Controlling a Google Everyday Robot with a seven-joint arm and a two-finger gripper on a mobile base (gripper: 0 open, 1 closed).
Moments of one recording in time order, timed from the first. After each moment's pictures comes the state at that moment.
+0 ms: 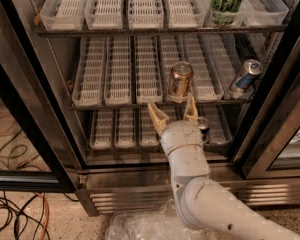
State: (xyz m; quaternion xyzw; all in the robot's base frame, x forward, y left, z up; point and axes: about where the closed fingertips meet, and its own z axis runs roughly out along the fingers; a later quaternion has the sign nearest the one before) arm 0.557 -0.069 0.844 -0.07 0.64 0.02 0.76
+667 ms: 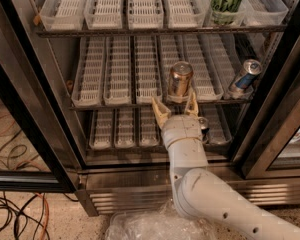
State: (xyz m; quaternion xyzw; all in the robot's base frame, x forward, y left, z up) arm 0.575 -0.077 0.844 -0.05 0.65 0.01 0.76
